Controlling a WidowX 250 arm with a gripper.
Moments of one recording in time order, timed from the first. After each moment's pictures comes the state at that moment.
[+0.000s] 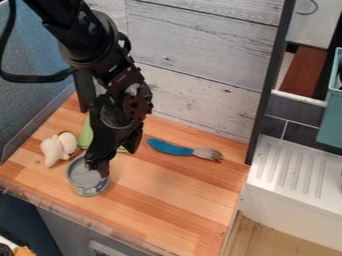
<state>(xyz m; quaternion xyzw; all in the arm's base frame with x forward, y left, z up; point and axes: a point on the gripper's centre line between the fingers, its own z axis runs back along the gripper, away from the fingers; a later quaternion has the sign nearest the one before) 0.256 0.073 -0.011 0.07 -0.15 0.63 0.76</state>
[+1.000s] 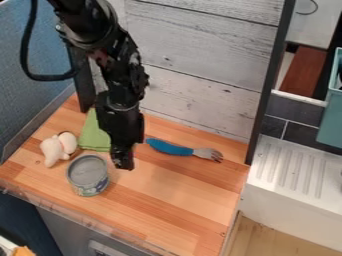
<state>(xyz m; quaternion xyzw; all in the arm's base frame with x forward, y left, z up) 0.284 0.072 -0.028 0.00 -0.06 0.82 0.57</state>
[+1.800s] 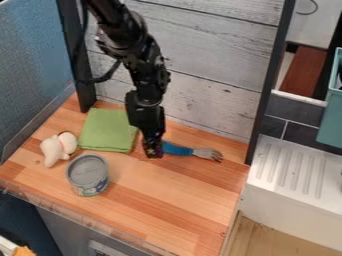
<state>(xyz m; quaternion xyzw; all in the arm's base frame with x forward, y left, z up) 0.348 0.064 -0.062 -0.03 -0.05 0.84 0.54</state>
